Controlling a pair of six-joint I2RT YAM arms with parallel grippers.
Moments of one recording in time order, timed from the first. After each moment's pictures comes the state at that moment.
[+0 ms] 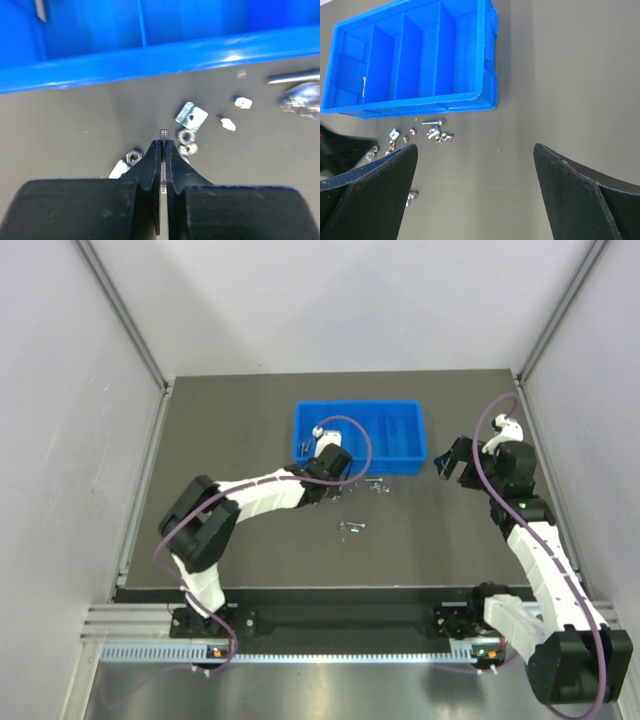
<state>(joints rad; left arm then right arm) -0.78 1.83 1.14 -0.20 -0.38 -0.54 0.02 0.91 0.70 -0.24 -0.18 0.35</state>
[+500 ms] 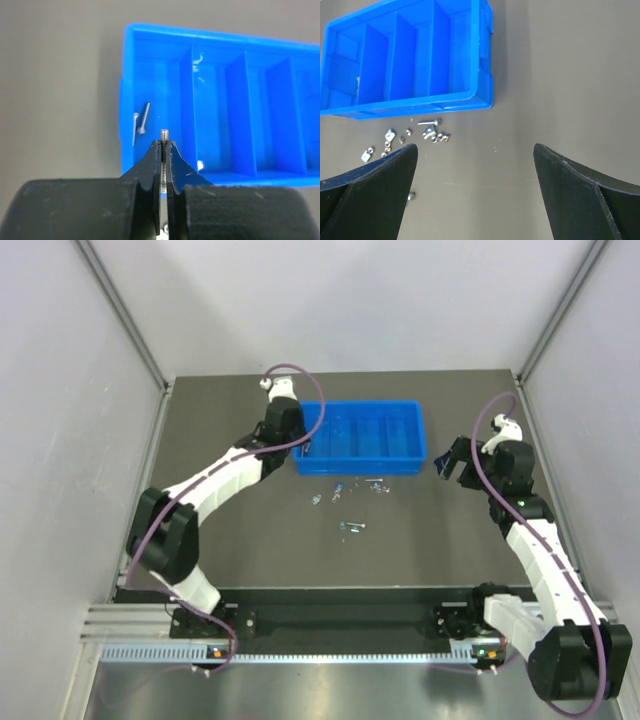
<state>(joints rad) -0.52 1.61 1.20 -0.07 -0.30 -0.46 0.02 0.93 0.70 -0.23 -0.17 0.35</state>
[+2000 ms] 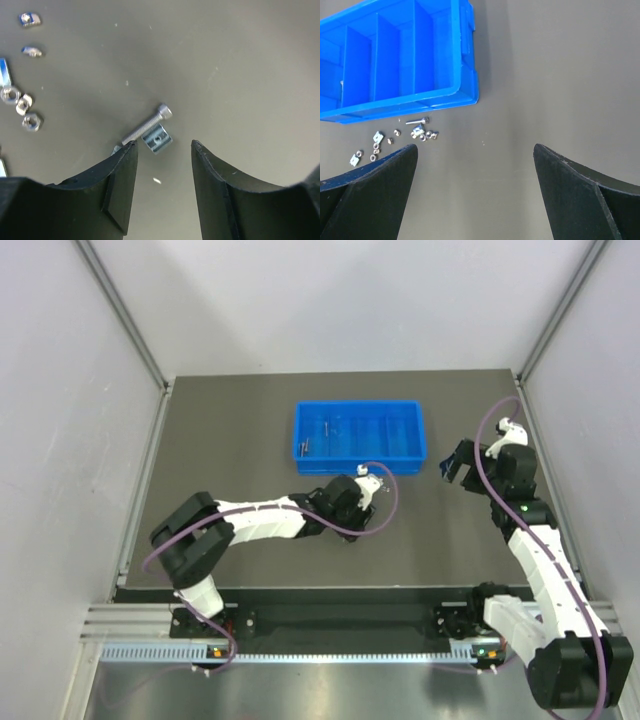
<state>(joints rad) -0.95 1.68 0.94 -0.06 0.02 -0.18 0.03 0.89 0.70 -0.30 -0.09 0.35</state>
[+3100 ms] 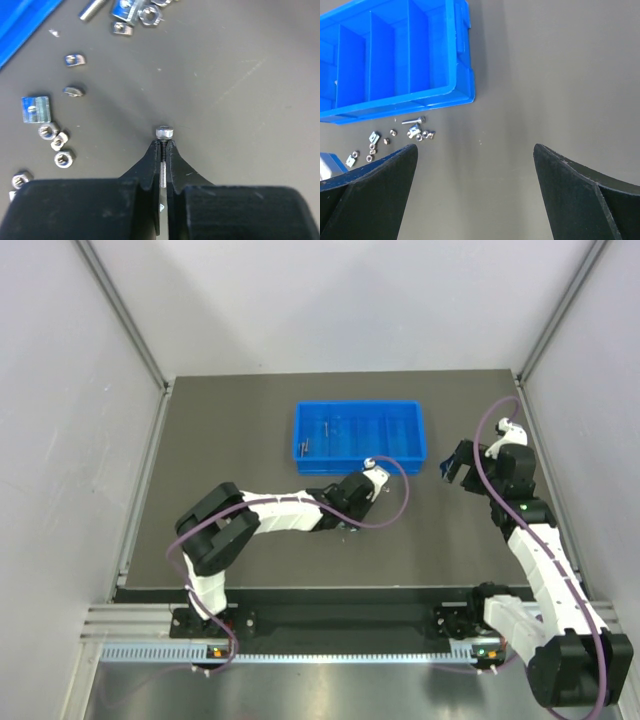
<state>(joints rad) -0.95 1.86 1.07 -0.05 -0.14 -0.16 0.03 0.90 0.70 -0.31 -0.08 0.35</state>
